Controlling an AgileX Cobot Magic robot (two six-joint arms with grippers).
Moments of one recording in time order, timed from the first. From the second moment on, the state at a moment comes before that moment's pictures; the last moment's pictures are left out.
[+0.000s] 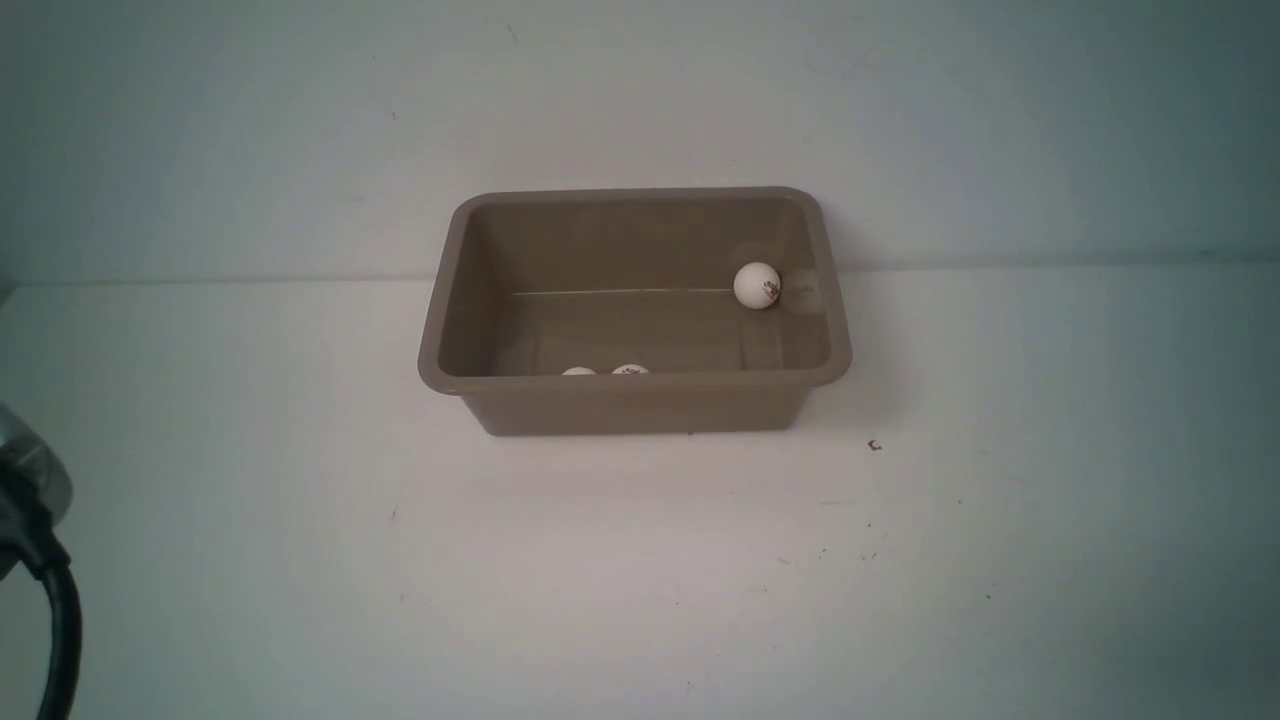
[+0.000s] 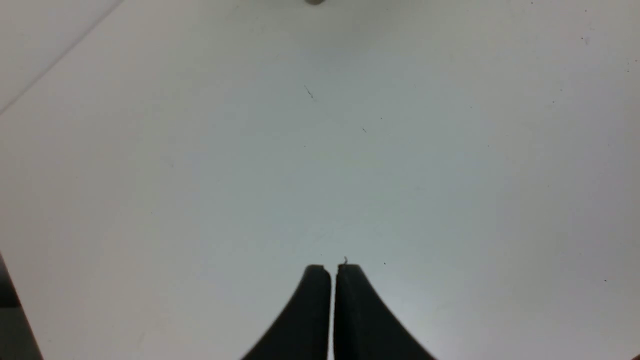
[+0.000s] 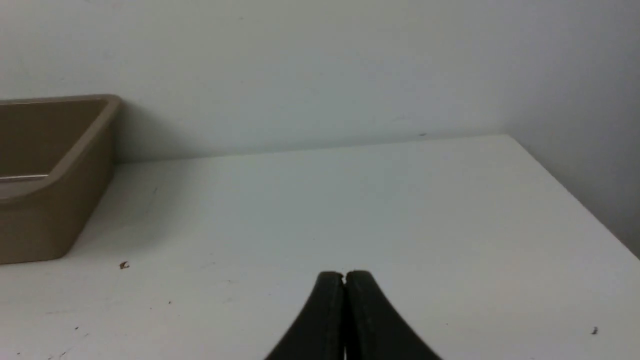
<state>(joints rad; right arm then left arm) -0.04 0.07 -0.01 -0.37 0.26 0.41 -0.42 0.76 -1.04 0.12 1.26 0.26</state>
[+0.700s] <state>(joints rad) -0.06 -0.01 0.03 -0.31 0.37 0.43 -0.42 0.76 -1.04 0.12 1.26 0.26</state>
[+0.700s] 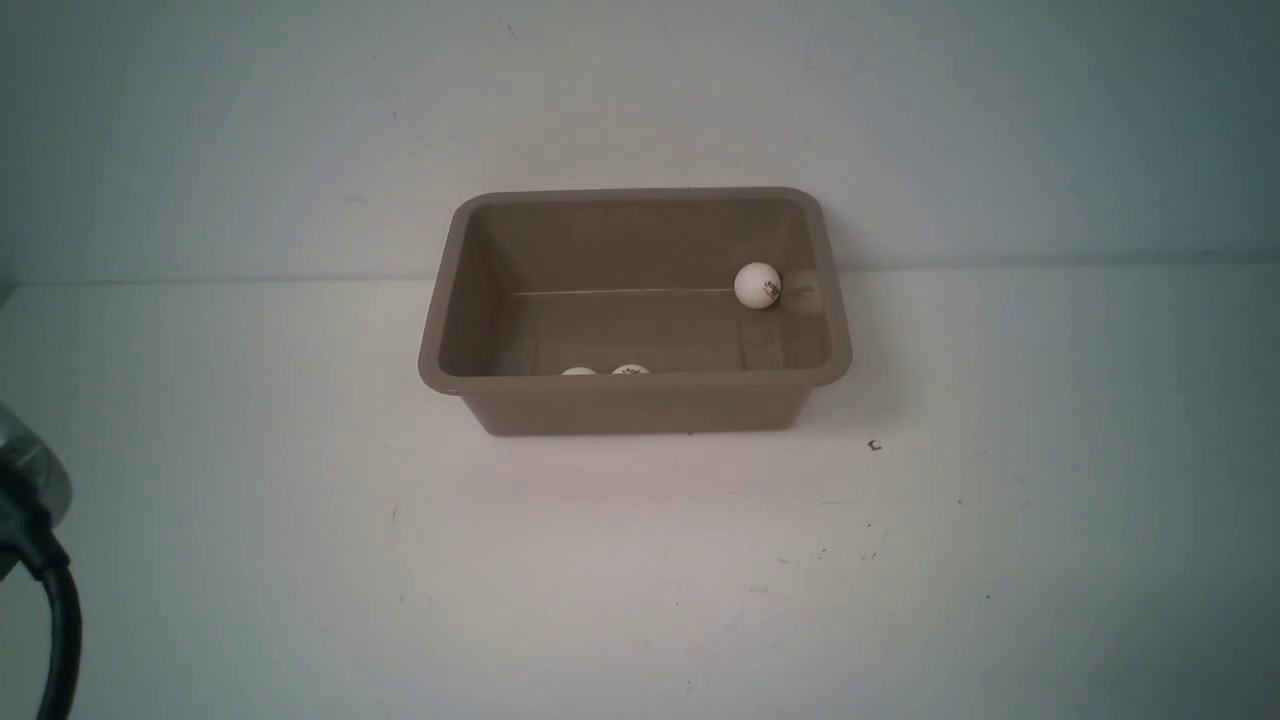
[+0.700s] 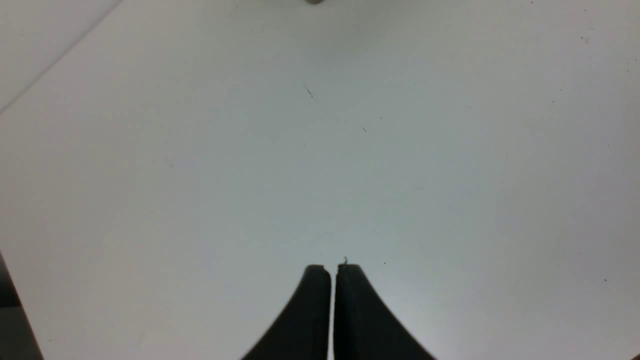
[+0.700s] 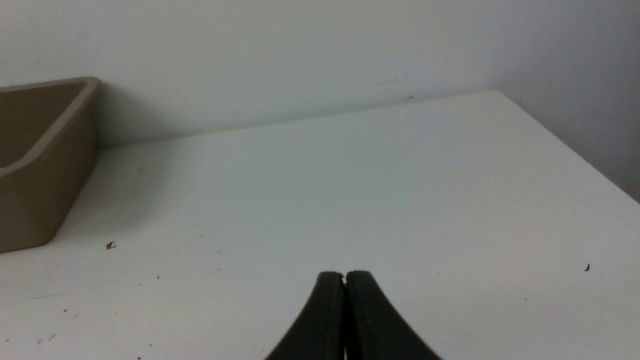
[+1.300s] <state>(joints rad) -0.06 -0.01 0.03 -0.30 0.37 0.43 -0.42 0.76 -1.04 0.12 1.26 0.26</state>
